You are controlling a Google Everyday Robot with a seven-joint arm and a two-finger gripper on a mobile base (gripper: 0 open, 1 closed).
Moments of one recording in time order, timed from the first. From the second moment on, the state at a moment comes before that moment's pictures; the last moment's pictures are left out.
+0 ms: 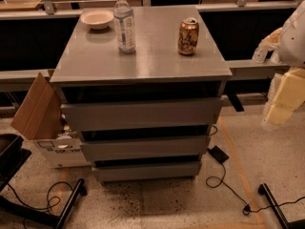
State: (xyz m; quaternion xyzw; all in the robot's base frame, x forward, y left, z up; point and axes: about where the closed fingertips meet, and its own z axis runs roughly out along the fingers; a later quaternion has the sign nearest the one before) arm 0.438 -0.217 0.976 -0.60 0.78 -0.03 0.16
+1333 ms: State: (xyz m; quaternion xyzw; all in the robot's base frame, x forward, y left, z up) arm 0.449 -0.223 0.873 -0.63 0.75 -0.03 0.19
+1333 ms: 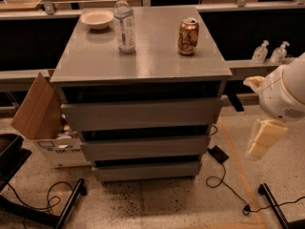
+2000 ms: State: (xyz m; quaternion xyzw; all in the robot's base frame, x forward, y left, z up) arm 0.498 -0.229 0.780 -0.64 0.74 -0.07 0.20
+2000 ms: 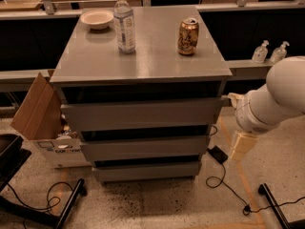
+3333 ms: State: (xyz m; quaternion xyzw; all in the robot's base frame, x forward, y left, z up) arm 0.502 -0.141 0.645 -0.71 0.69 -0.06 0.15
